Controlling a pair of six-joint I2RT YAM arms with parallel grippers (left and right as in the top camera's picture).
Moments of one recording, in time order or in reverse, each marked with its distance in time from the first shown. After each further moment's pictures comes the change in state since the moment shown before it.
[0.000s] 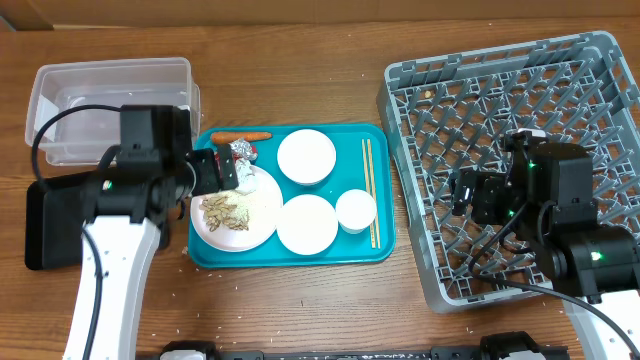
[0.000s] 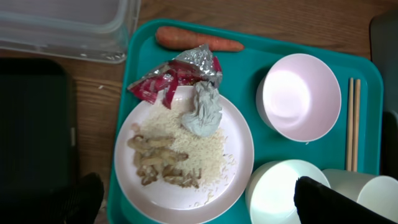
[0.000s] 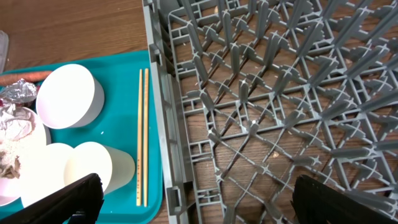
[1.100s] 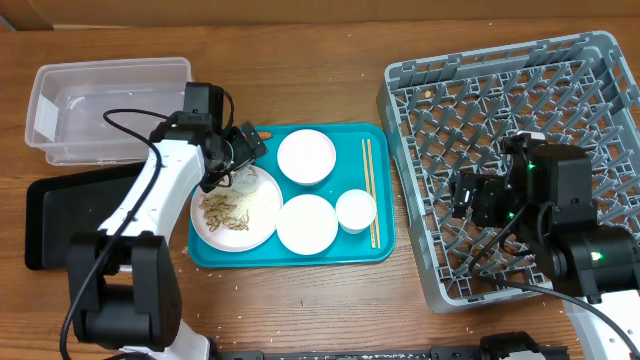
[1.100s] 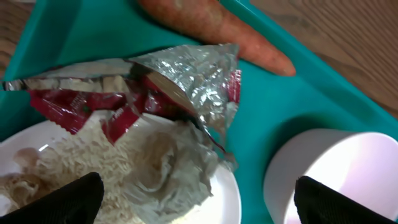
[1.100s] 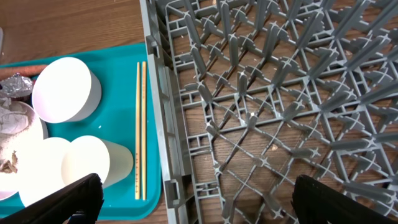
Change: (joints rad) left arm -0.059 0.451 0.000 0.266 0.008 -0.419; right arm 0.000 0.000 0.000 -0.025 0.000 0.000
